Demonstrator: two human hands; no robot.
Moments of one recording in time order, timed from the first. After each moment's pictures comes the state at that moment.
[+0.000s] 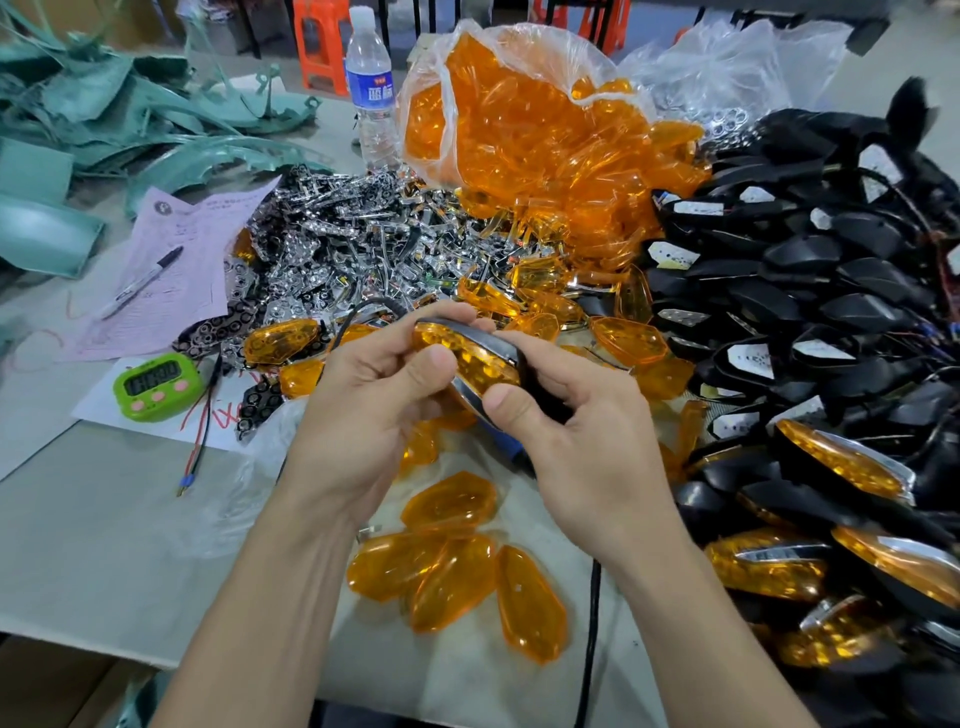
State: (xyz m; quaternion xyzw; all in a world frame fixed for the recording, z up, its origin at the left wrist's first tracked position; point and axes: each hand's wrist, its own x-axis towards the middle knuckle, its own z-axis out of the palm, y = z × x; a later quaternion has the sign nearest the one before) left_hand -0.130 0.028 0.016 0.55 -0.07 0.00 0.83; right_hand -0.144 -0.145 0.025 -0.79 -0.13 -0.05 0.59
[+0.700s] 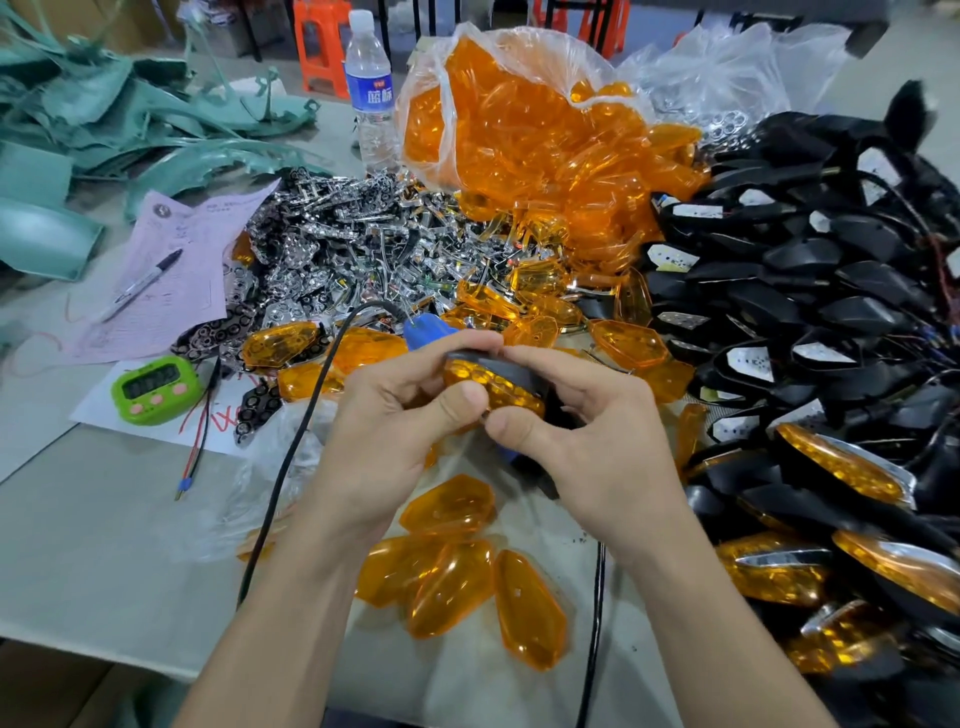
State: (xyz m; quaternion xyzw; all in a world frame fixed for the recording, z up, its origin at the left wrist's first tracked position) left_hand -0.137 0.017 0.004 0.62 -0.08 0.03 0.78; right_hand -0.137 -0.158 0.019 -0.78 -0.14 -0.05 0.61
